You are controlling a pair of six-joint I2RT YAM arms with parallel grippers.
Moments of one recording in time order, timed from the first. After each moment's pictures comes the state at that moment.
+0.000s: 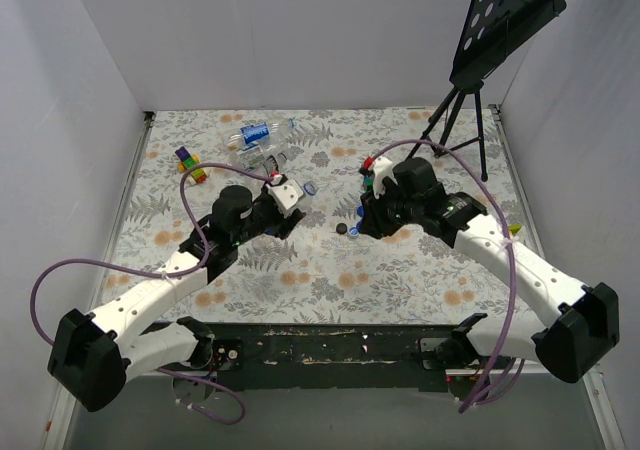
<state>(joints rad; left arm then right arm) -0.61 1.06 0.70 0.07 0.24 0.34 0.66 1.20 1.10 -0.57 -0.30 0.03</state>
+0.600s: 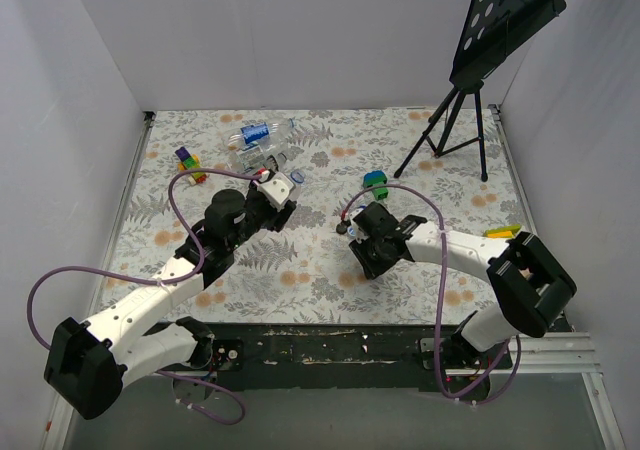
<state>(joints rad) -0.61 1.00 0.66 0.16 0.05 0.30 0.80 1.49 0.82 -0.53 -0.04 0.12</state>
